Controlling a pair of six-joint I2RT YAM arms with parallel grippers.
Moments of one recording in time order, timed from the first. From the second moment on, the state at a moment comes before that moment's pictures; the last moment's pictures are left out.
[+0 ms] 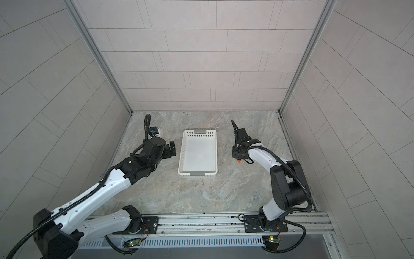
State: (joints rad) left arm -0.64 1.07 0.91 -0.50 -0.54 -0.50; right arm 0.28 1.53 1.00 -0.59 0.10 0.34
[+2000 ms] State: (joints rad) left arm -0.64 0.94 0.84 -0.51 -0.71 -0.52; right arm 0.78 2.05 1.53 -0.74 0.27 0.38
